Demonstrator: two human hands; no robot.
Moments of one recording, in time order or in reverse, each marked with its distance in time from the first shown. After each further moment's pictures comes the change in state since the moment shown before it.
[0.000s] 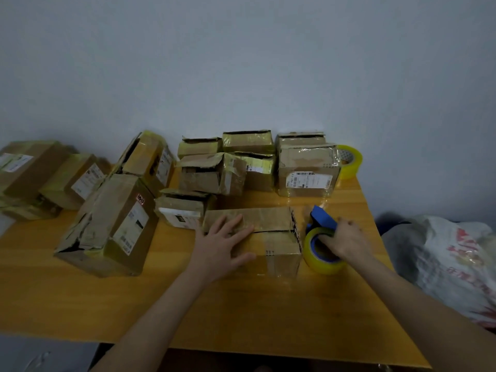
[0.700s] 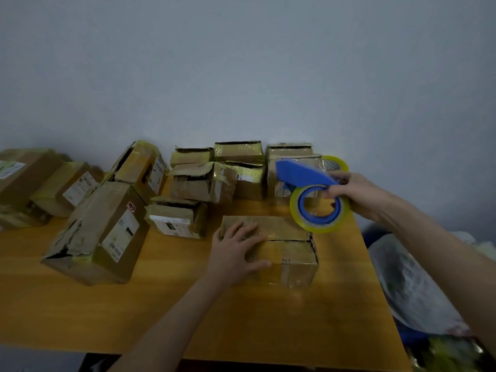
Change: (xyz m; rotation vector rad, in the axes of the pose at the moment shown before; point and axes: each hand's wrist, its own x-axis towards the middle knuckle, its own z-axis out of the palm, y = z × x) left_hand 0.016 0.053 -0.004 -0.174 0.054 0.059; right_hand -0.003 -0.006 -0.138 0.995 -0.333 -0.322
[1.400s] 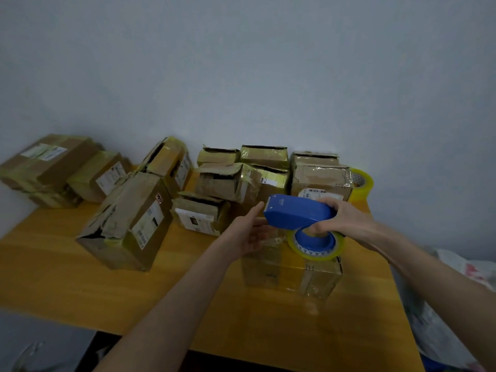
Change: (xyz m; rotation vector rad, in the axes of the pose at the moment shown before) left_hand 0.019 -0.008 -0.054 -1.531 -0.125 -0.759; right_hand 0.005 0.021 0.065 -0.345 -0.158 -0.096
